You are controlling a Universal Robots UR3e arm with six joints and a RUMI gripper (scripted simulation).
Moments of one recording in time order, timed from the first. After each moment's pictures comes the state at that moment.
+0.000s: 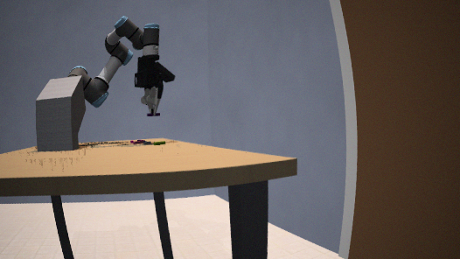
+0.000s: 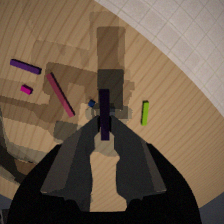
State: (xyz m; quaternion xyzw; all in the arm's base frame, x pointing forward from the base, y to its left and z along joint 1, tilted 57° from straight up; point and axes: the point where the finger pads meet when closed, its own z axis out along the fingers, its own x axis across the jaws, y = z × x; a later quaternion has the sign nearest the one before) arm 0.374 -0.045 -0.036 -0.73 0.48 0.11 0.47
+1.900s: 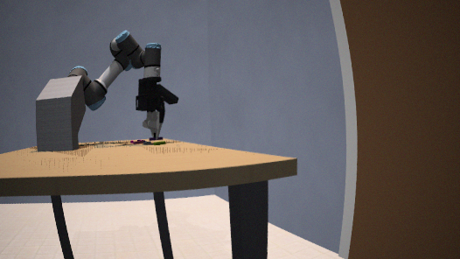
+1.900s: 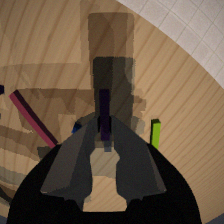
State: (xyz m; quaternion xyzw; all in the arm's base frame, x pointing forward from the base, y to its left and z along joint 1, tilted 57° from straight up) arm 0.402 0.016 -0.093 -0.72 0.51 0.13 0.46
